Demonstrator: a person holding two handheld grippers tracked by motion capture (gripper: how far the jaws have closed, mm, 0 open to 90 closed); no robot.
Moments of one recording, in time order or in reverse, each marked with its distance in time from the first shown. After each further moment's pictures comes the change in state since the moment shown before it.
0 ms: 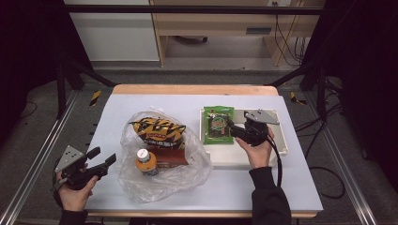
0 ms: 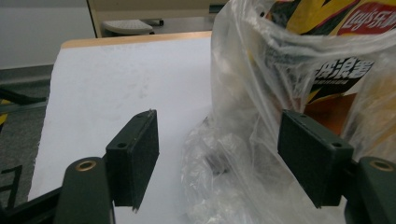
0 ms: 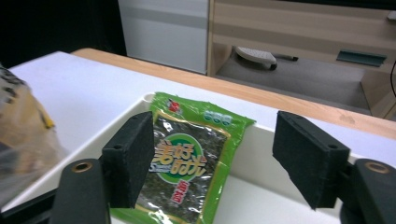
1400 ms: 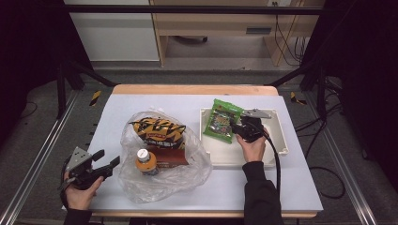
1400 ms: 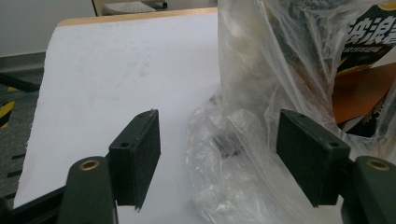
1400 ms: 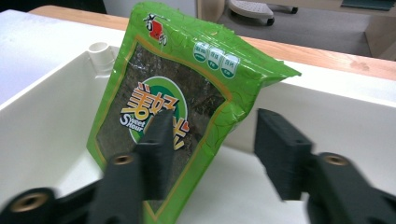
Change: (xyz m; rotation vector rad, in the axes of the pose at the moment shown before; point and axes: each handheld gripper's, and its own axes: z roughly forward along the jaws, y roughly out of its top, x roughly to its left) left arm 0.002 -0.017 0.018 0.077 0.030 0.021; right arm -0.022 -0.029 0.049 0.162 -0.037 0.065
